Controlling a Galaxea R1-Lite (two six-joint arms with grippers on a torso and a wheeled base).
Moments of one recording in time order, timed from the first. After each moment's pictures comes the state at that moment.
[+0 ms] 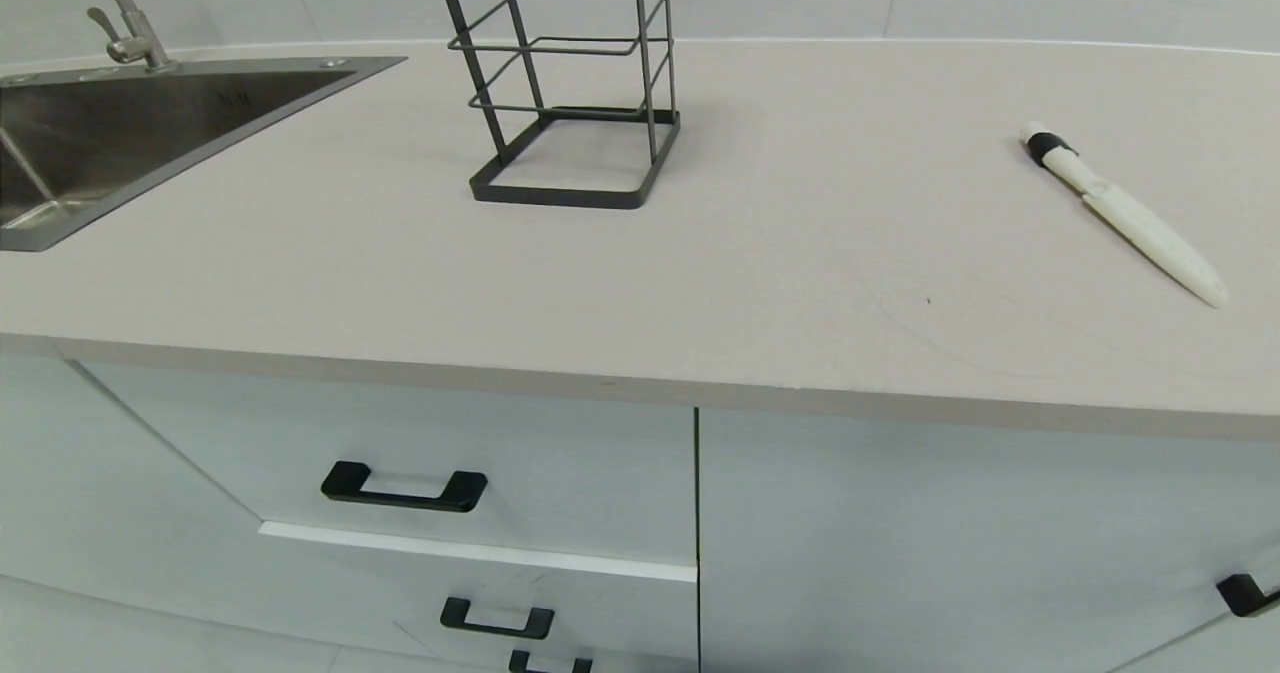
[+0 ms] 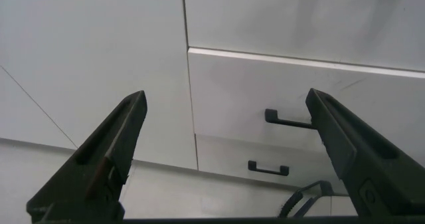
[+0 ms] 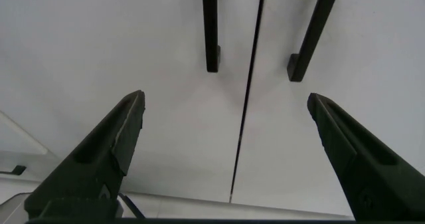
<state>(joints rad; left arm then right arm) 0.00 0.00 0.00 0.00 0.05 -0.04 0.00 0.00 0.00 0.00 -0.01 -0.01</state>
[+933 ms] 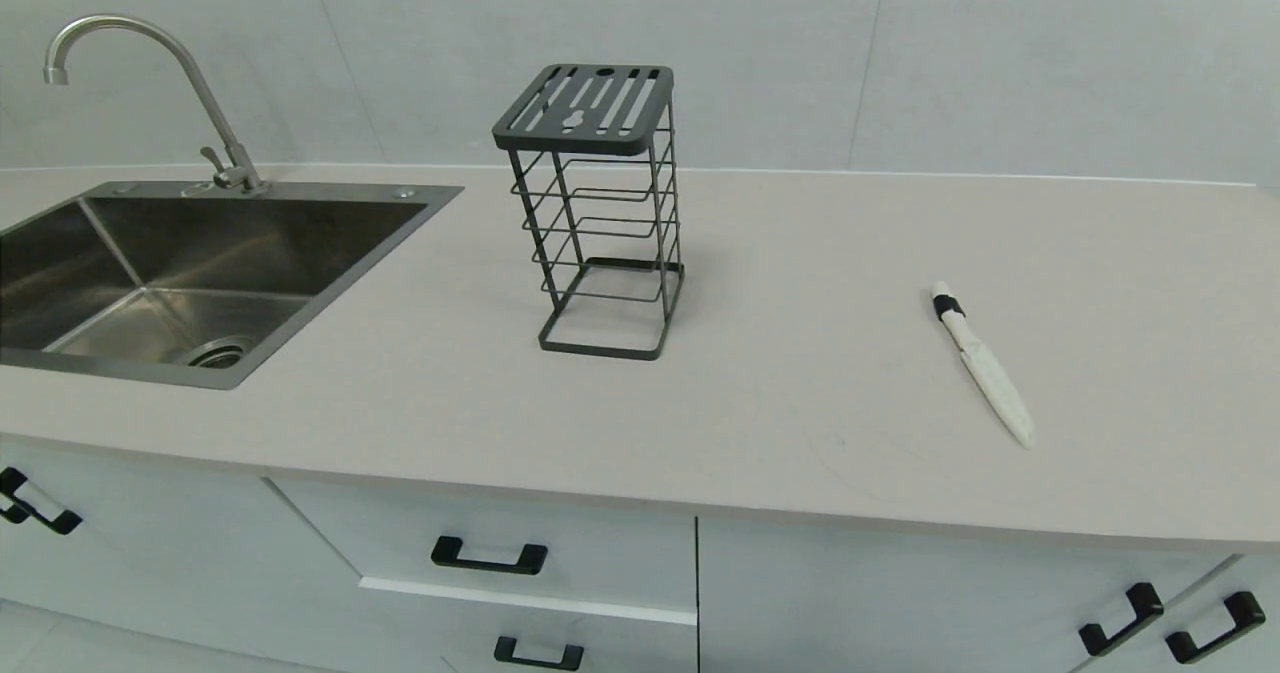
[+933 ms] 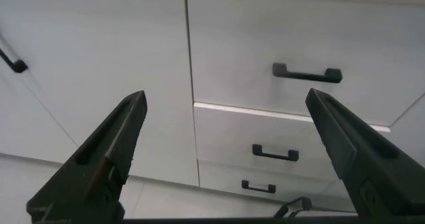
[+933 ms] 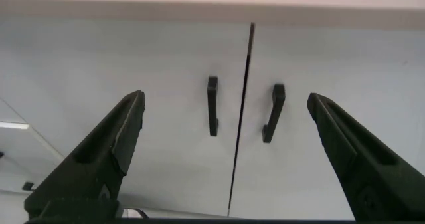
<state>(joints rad) 0.00 0.00 0.00 0.00 0.05 -0.04 0.00 0.00 0.00 0.00 -0.01 -0.01</state>
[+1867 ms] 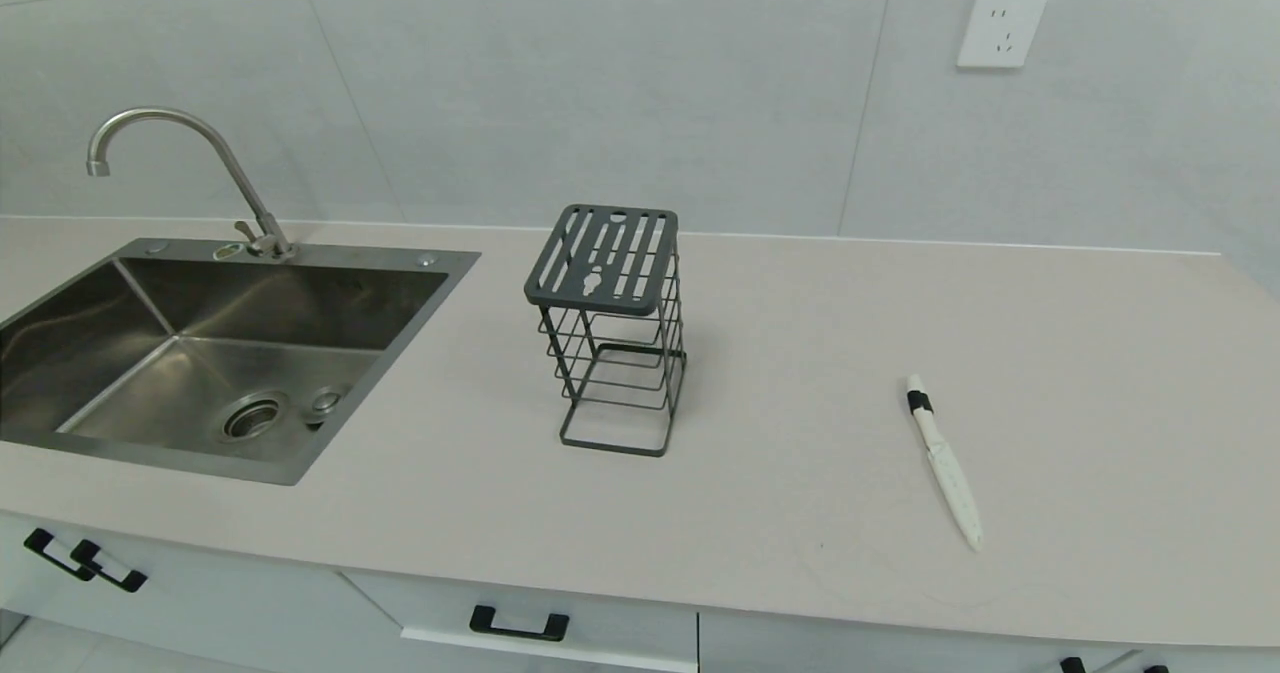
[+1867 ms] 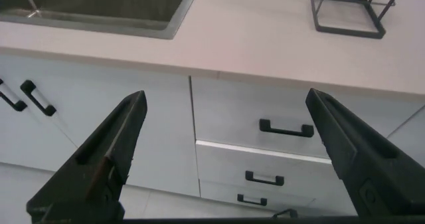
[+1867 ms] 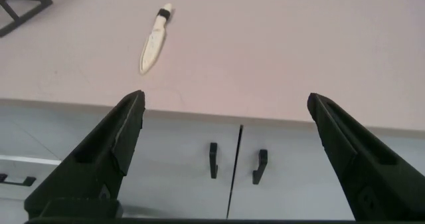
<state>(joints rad) 0.00 0.00 0.00 0.00 0.05 -0.04 0.00 0.00 0.00 0.00 -0.01 -0.01</state>
